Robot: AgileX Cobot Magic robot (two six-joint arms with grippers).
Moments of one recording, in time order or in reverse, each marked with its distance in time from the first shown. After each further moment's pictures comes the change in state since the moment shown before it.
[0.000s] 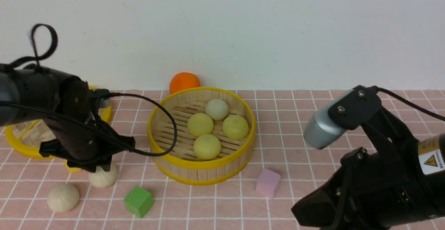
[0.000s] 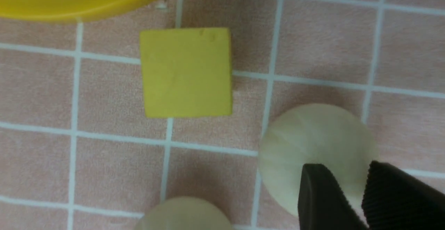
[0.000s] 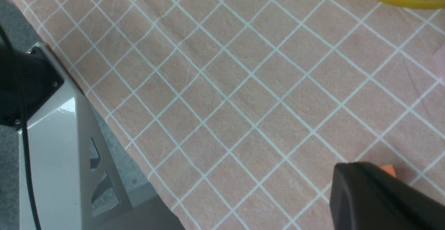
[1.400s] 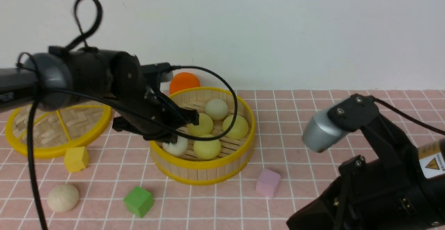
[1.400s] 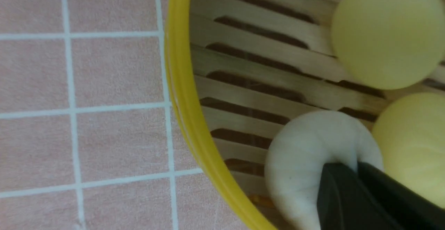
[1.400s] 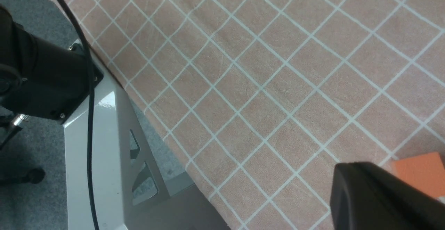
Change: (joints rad) right arm 0.000 0.000 0.000 0.091 0.040 -0.004; left arm -0.174 0.064 -0.198 -0.297 -0.063 0.162
